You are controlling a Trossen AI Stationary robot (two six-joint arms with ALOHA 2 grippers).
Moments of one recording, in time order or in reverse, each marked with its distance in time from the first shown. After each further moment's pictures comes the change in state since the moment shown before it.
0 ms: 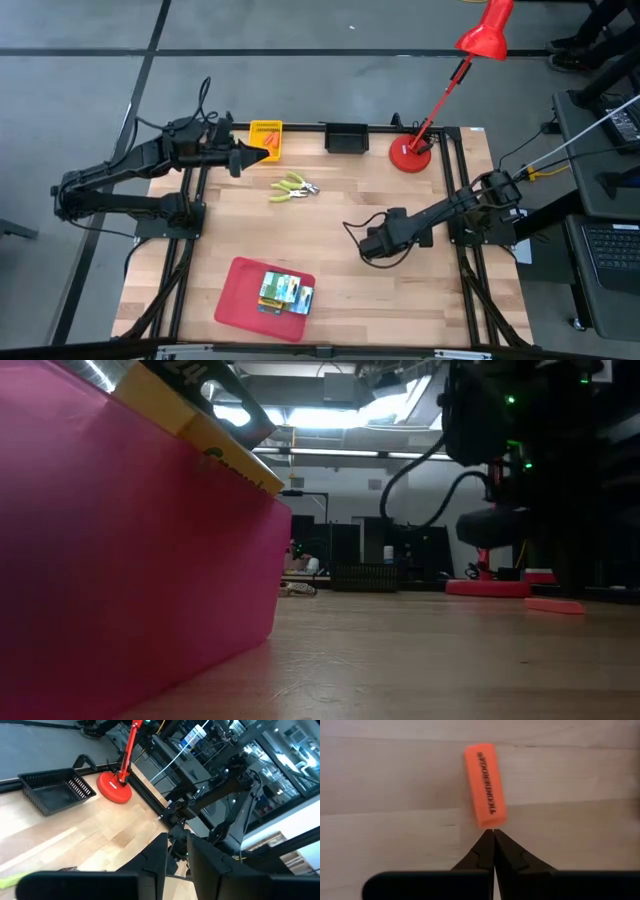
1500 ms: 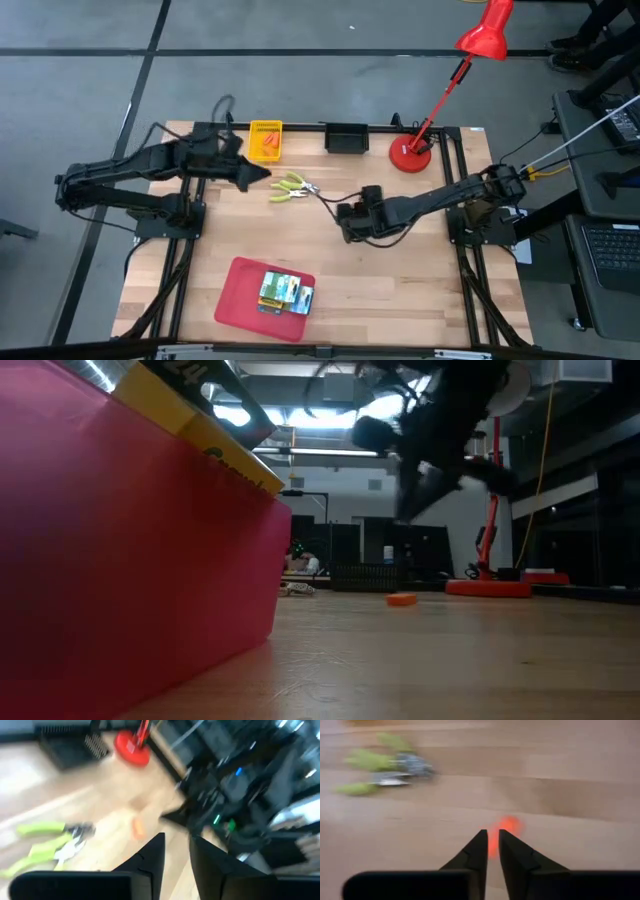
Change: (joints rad) left arm -0.120 0.035 0.000 -0.160 -0.078 -0.068; right arm -0.102 -0.052 0.190 0.285 0.458 -0.294
